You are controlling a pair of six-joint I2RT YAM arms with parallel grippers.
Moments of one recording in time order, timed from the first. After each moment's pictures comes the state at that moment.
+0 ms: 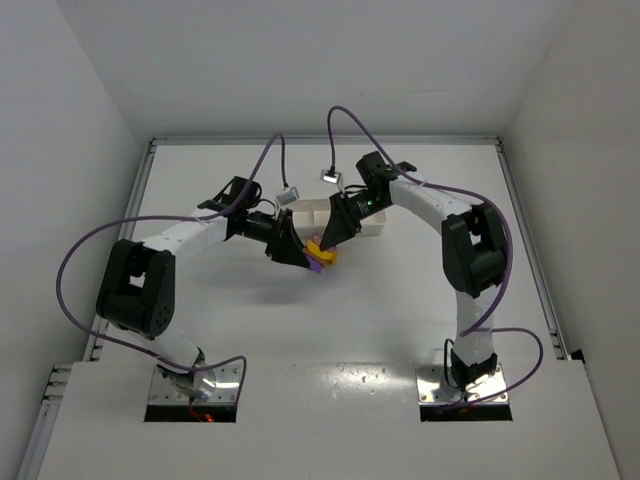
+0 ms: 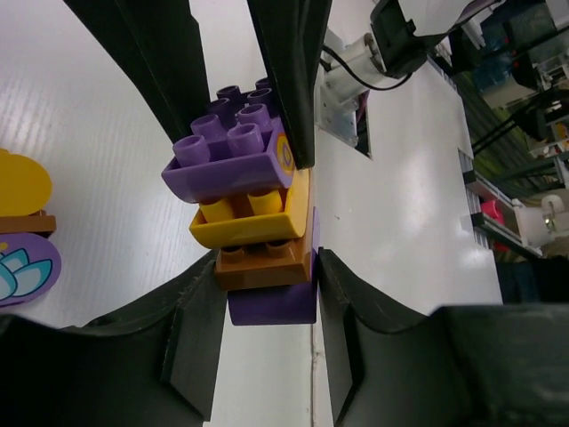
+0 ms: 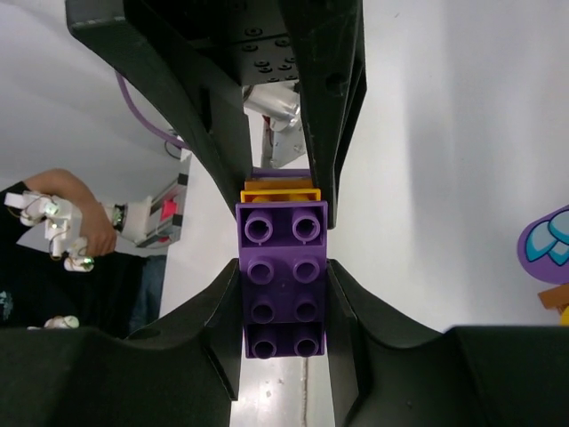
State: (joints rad) left arm -0.32 1.62 1.06 -0.42 1.29 0.26; right arm 0.42 2.03 1.56 -0.83 -1.35 -0.35
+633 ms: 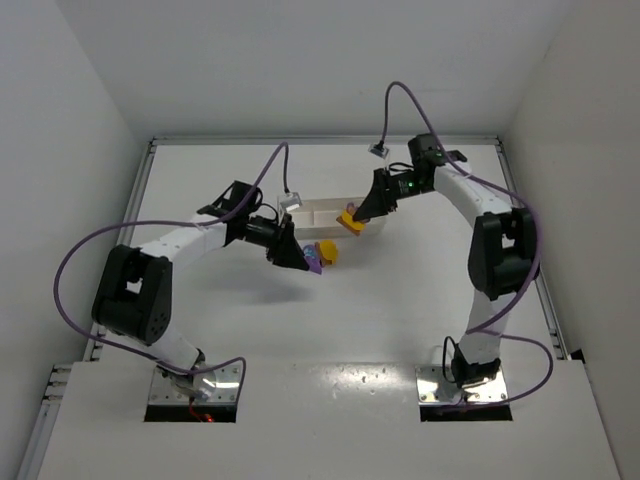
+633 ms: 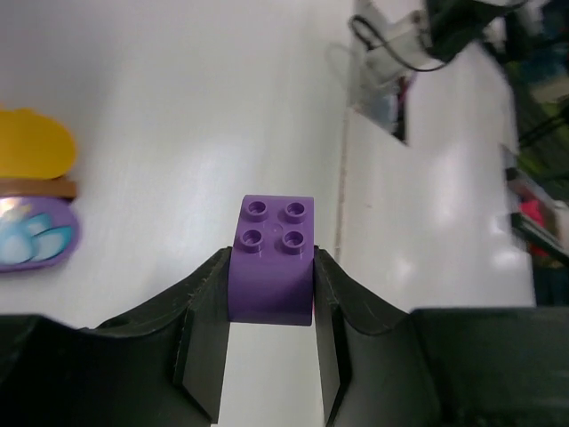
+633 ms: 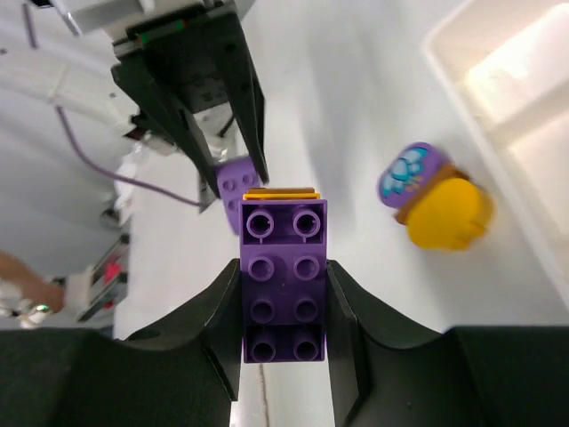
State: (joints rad) left arm -0.33 1.60 1.01 -0.41 1.19 0.26; right arm 0.20 1.96 1.55 -0.81 -1.28 -0.34
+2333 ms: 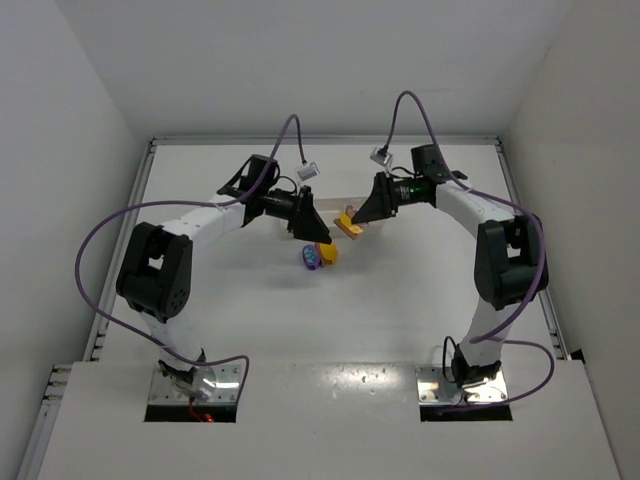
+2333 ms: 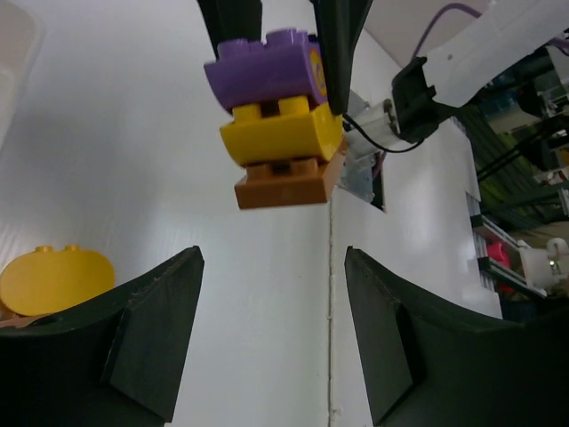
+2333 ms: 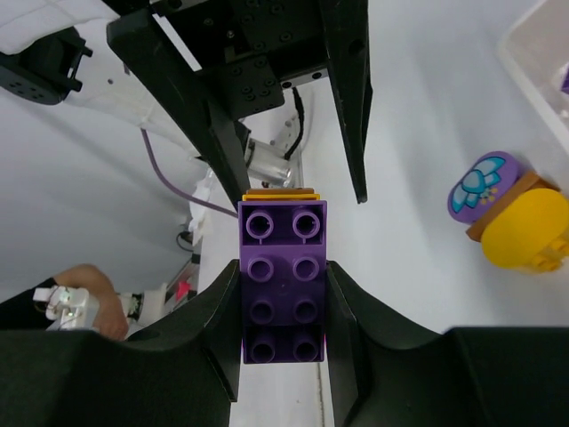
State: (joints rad) left arm -0.38 1.77 1.24 -0.18 1.20 -0.05; right arm 0.17 1.85 1.30 -0.37 -1.42 0.07
